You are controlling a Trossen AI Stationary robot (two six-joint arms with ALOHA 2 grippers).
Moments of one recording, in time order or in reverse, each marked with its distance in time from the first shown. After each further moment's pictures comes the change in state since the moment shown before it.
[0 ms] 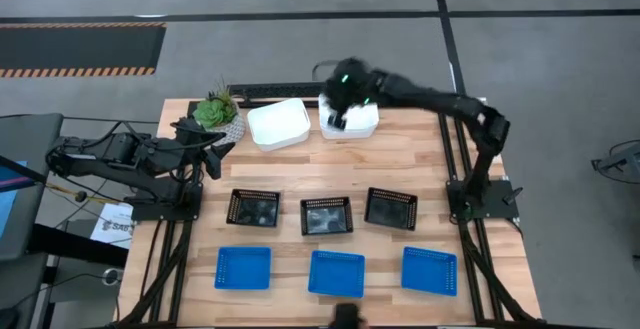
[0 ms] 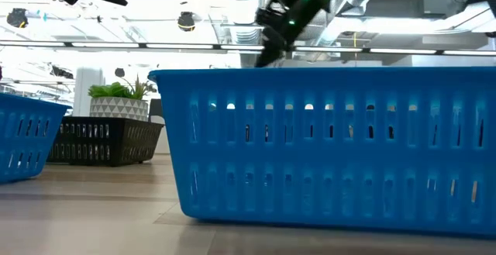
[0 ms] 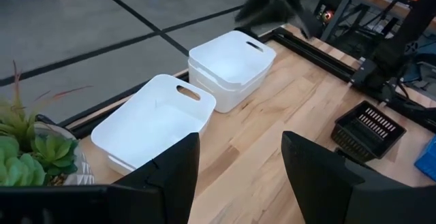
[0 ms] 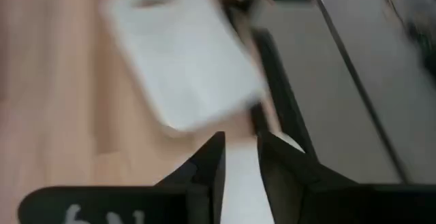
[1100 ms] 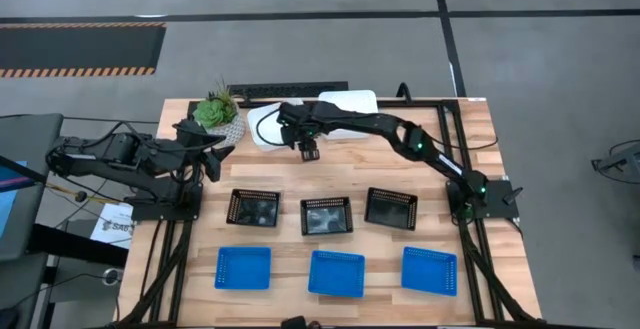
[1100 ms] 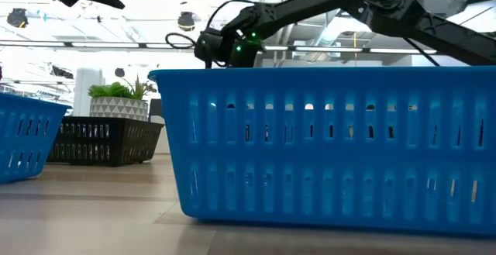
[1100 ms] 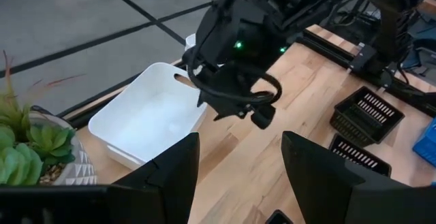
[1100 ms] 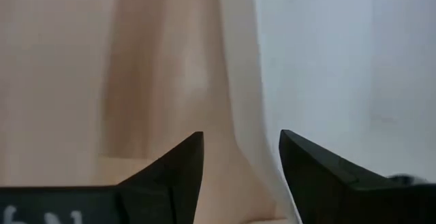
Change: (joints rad) left arm 0.000 0.000 0.000 -0.040 0.038 -0.011; right arm 0.154 0.709 0.727 -0.490 0.118 -0.168
